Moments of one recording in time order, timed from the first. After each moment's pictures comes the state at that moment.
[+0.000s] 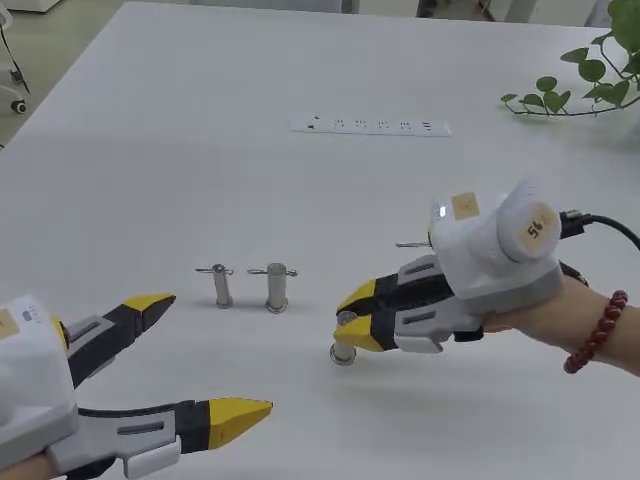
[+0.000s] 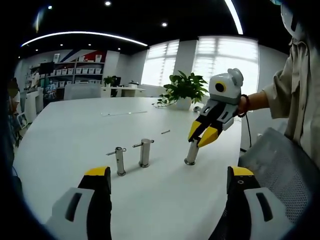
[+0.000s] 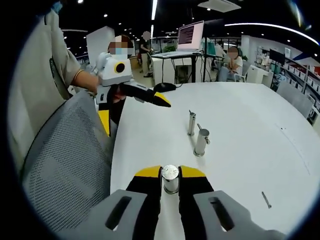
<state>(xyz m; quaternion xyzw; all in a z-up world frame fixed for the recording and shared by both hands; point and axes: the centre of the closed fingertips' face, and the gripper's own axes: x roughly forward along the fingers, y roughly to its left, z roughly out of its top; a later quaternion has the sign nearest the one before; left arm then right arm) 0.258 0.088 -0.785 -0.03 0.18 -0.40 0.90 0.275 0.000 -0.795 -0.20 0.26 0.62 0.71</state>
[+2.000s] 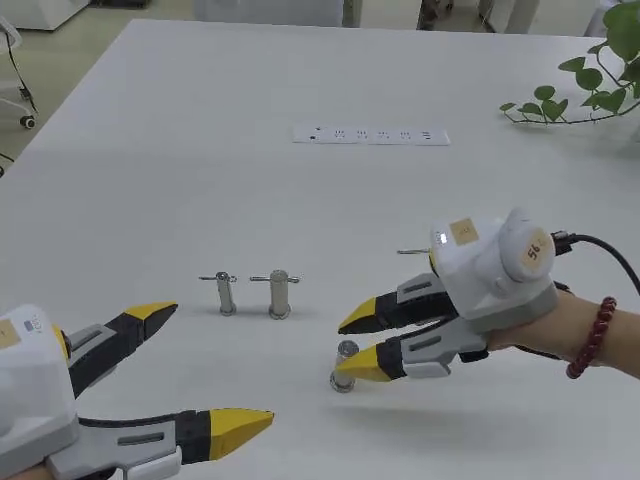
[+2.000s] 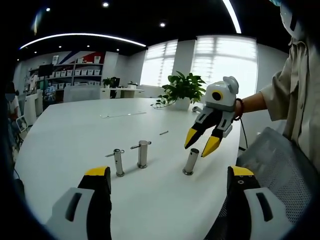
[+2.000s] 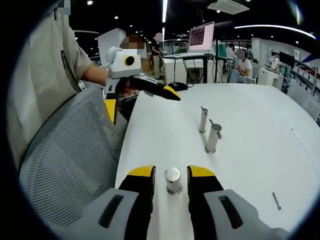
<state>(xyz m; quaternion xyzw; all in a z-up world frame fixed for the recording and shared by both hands) 0.250 0.087 -0.777 -0.02 0.17 -0.40 0.90 0.261 -0.004 -0.802 -0.19 0.25 0.66 0.68</state>
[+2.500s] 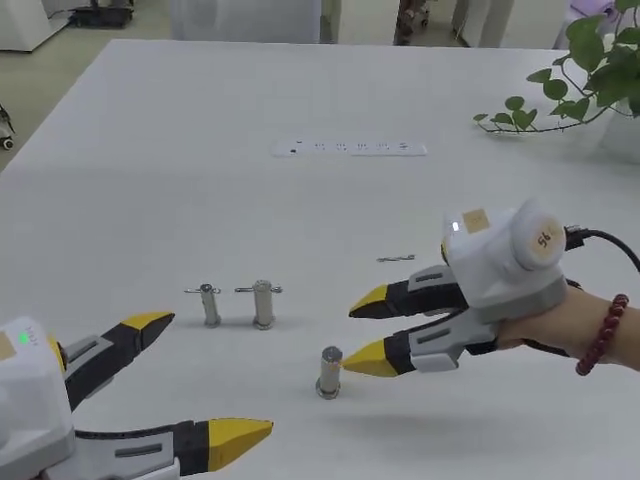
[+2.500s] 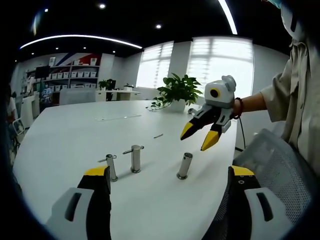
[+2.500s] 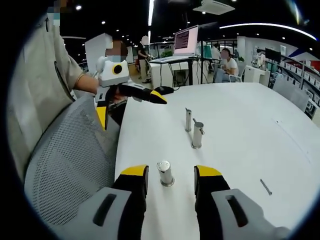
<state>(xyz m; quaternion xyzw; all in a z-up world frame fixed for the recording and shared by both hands) 0.246 0.075 -0.772 -0.02 0.16 -0.42 0.89 0.271 -0.031 -0.787 -0.17 0.26 0.62 0.73</state>
